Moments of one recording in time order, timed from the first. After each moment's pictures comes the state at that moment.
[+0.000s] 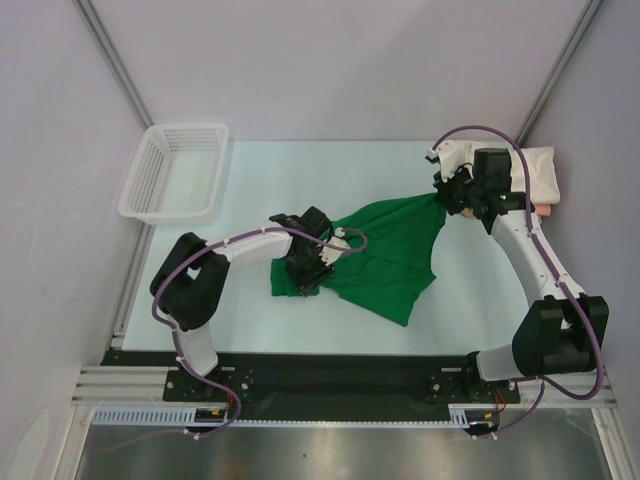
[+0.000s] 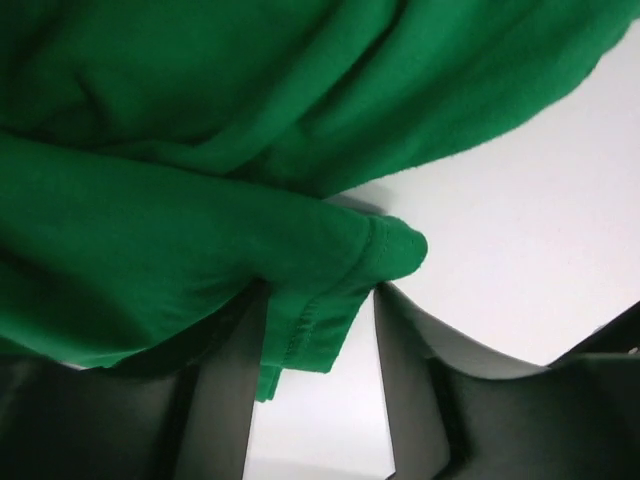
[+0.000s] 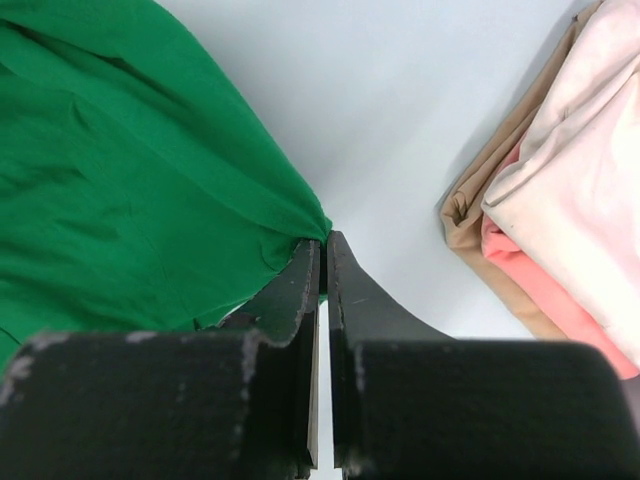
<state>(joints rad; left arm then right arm) -0.69 1.82 1.21 -0.77 0.16 0.34 0.07 1.41 1.22 -0.44 -0.33 -0.51</state>
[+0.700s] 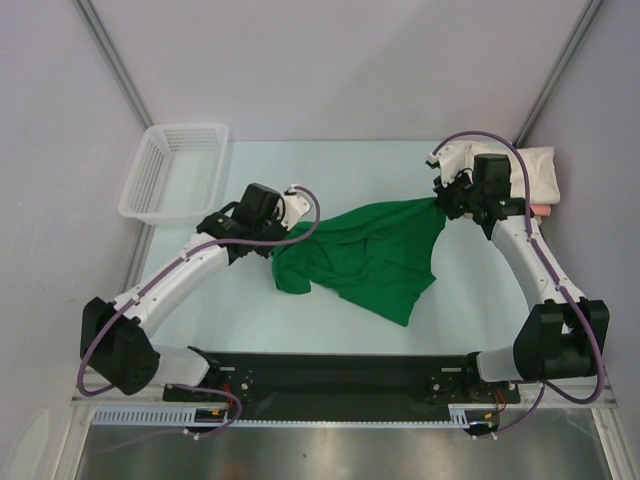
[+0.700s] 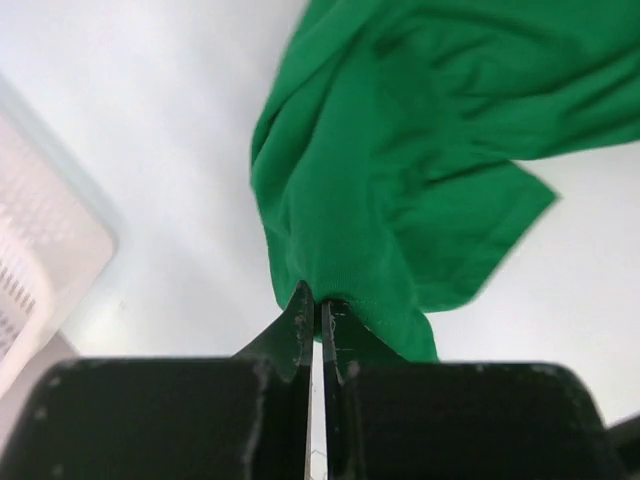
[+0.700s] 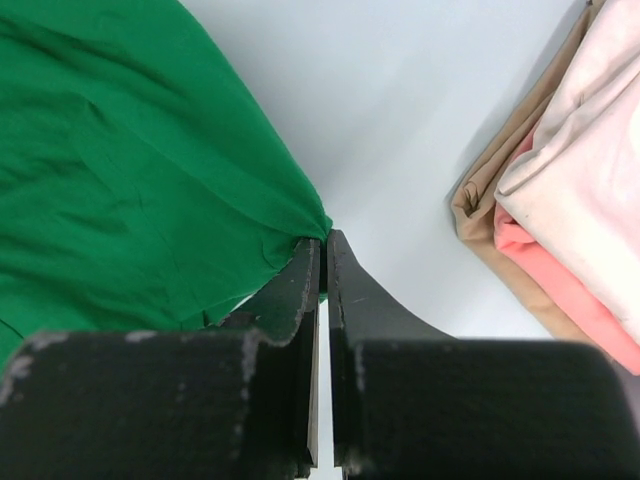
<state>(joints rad) -0.57 1.35 1.14 -0.70 -0.11 0.37 0.07 1.38 1.17 -0.42 -0.33 -0.50</state>
